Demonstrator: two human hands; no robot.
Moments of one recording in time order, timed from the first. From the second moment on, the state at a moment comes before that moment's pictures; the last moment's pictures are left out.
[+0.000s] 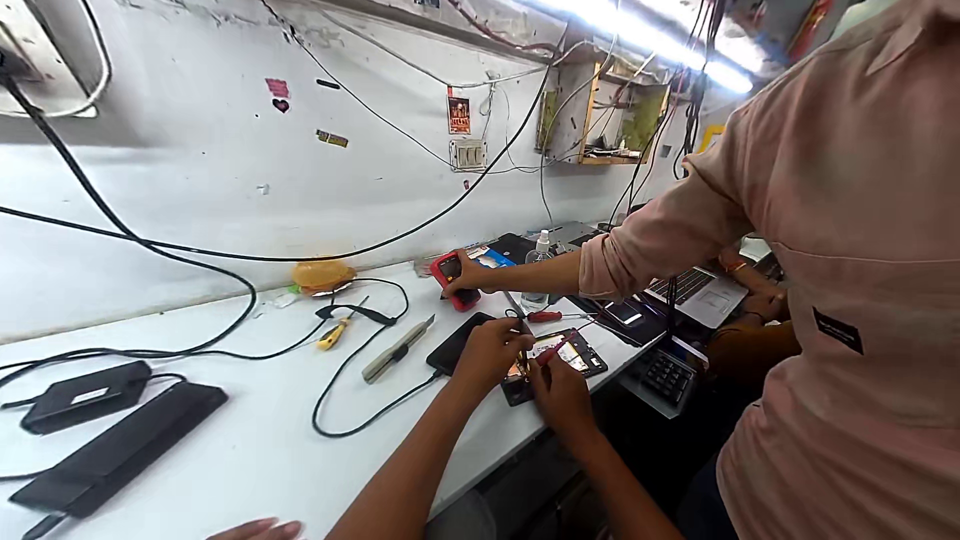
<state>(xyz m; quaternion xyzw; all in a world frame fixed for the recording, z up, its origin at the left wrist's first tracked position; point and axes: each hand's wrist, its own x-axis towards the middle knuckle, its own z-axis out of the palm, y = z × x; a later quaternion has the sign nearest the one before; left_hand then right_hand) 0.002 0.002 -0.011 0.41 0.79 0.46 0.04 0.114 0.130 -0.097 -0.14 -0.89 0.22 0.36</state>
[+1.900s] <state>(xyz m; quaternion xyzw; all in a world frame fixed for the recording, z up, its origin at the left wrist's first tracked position) -0.011 0.004 -0.023 0.41 0.79 0.46 0.03 0.112 0.125 -0.096 -0.13 -0.89 0.25 0.37</state>
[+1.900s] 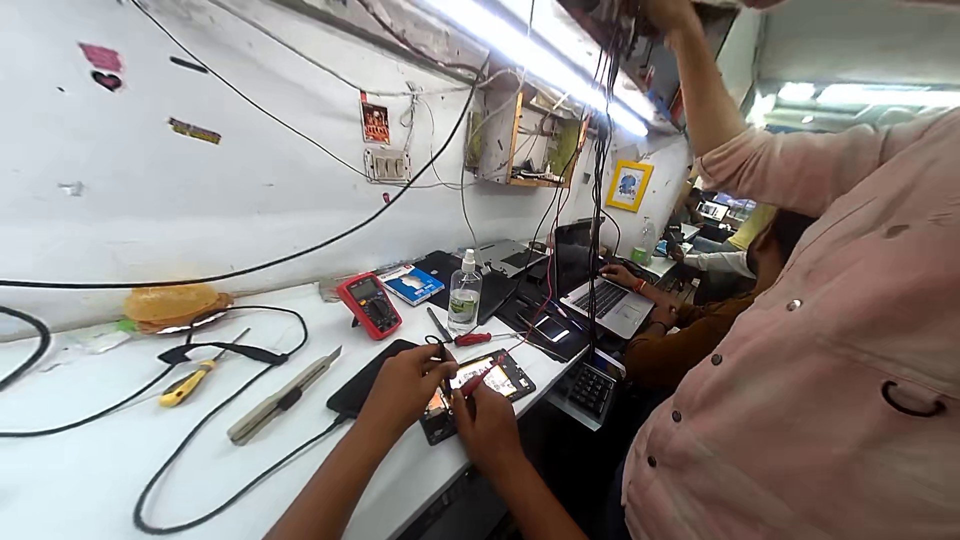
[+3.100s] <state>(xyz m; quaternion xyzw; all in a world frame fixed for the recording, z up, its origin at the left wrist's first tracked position) 0.003 0.004 -0.014 0.41 0.80 0.43 0.05 0.114 0.132 -0.100 -0.13 -0.88 0.24 0.39</state>
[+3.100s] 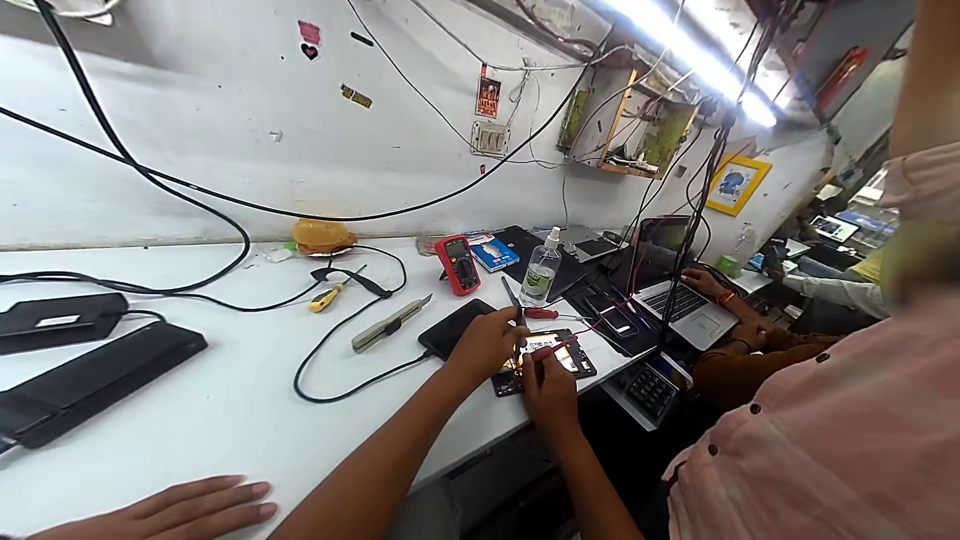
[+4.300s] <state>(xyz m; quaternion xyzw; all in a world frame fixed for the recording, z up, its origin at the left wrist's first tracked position) 0.007 0.004 -0.014 0.41 0.81 0.42 0.01 0.117 0.126 -0.094 -0.13 -0.88 0.25 0.37</state>
